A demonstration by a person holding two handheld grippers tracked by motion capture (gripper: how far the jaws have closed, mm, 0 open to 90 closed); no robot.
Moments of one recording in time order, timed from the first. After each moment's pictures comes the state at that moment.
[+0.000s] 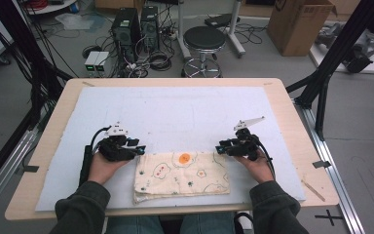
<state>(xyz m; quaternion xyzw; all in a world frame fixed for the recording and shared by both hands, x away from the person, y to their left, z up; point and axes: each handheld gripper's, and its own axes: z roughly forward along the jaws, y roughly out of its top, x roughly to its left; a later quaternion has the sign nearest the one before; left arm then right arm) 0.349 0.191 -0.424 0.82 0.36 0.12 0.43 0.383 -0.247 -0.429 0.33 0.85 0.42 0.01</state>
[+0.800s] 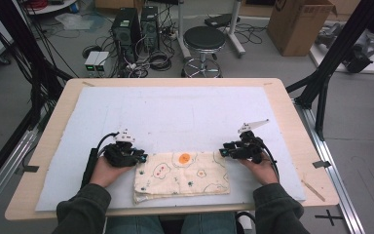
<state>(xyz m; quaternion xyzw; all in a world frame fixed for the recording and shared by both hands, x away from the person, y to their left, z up) 0.342 0.179 -0.438 0.85 0.34 0.08 0.39 0.376 -0.257 -0.432 0.34 0.85 0.42 0.01</state>
